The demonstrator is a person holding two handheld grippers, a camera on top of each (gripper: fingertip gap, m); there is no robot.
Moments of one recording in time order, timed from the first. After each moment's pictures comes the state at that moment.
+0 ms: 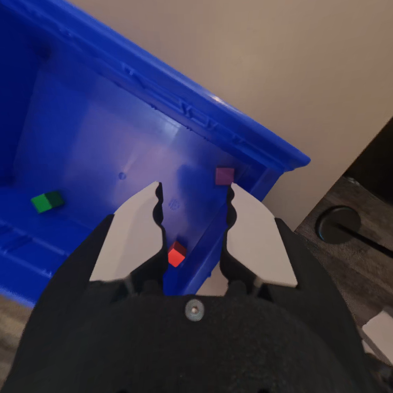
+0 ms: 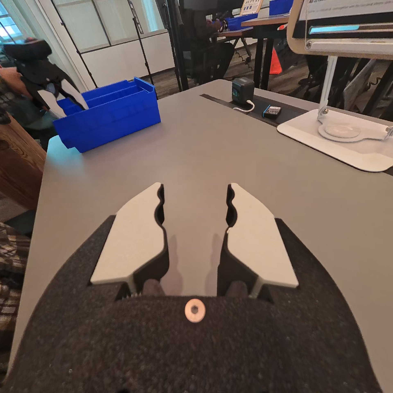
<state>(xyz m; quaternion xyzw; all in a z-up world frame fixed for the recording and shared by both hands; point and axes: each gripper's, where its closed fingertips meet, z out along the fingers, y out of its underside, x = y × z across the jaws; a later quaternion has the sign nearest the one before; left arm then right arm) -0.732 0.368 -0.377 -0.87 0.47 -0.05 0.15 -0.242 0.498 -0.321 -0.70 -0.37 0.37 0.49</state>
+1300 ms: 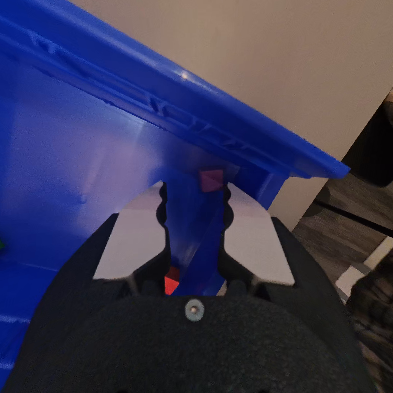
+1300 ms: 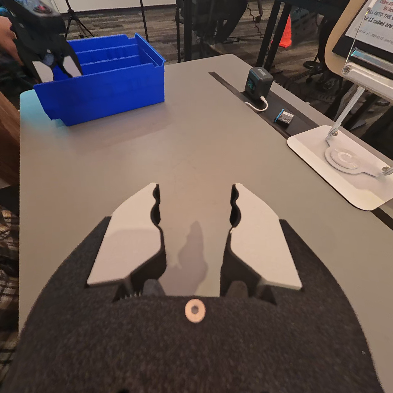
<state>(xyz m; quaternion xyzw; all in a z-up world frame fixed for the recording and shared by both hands) -0.721 0.361 -0.419 -0.85 0.51 -0.11 0.08 -0.298 0.488 -0.292 -0.71 -0.45 0.27 0.46</state>
